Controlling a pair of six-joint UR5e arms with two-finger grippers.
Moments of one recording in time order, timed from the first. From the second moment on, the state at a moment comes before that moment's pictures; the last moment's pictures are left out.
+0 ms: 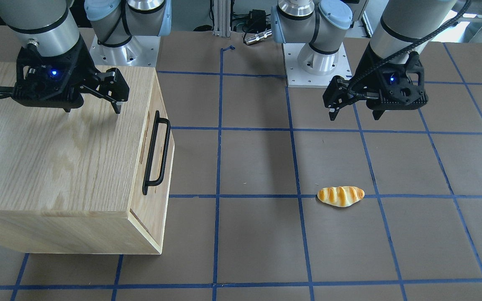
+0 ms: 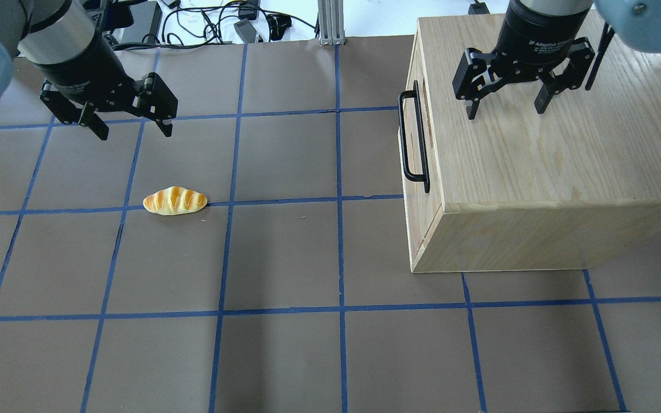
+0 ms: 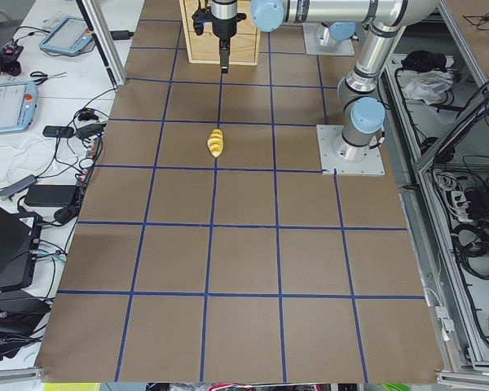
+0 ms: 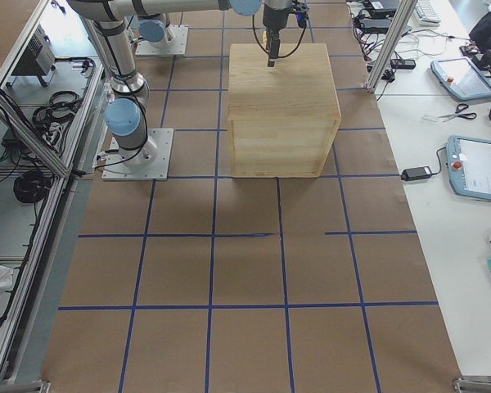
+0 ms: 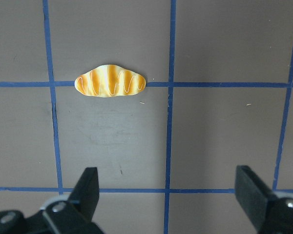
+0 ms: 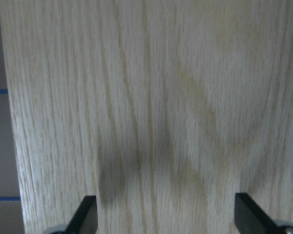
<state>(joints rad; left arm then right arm) -1.52 -1.58 -1.56 -1.56 1.62 0.03 1.60 -1.49 1.43 -1.47 -1.61 0.02</state>
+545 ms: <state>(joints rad) -1.51 -1.60 -1.55 -1.56 1.65 0.03 1.60 -1.49 1.43 -1.47 -1.61 0.02</state>
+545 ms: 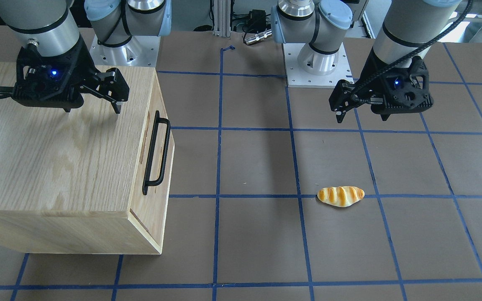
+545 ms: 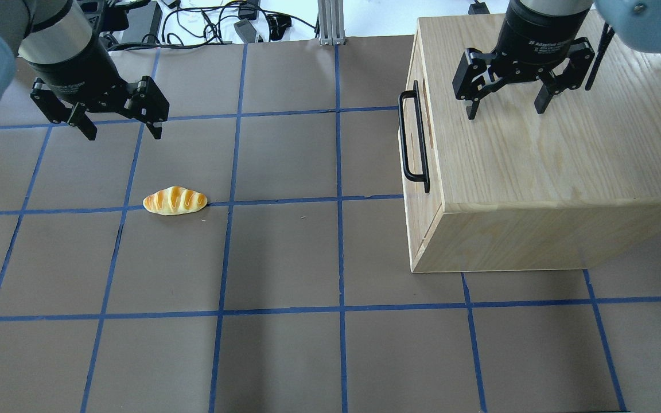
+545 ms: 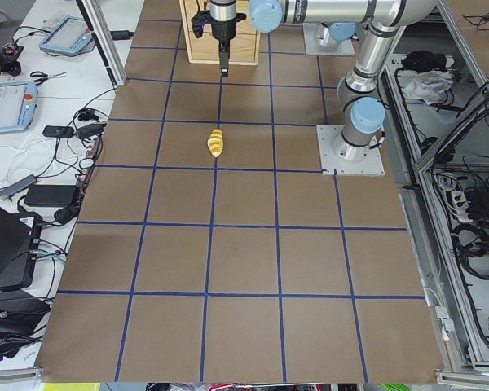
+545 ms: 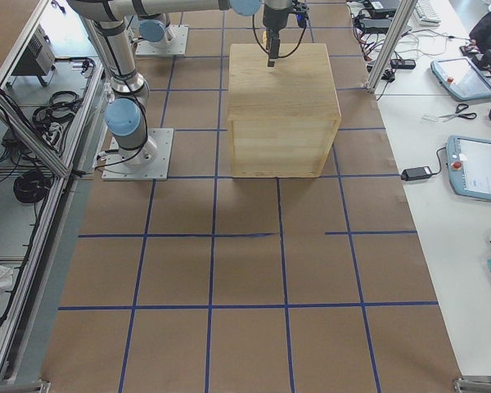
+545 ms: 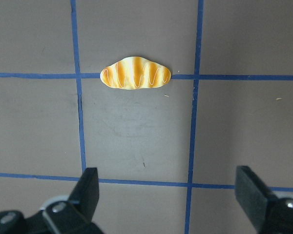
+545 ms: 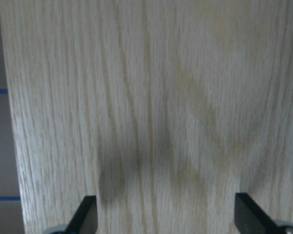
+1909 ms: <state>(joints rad) -1.83 -1.81 -1.53 -1.12 1.37 -0.28 1.60 -1.49 1.43 -1.47 -1.61 0.02</state>
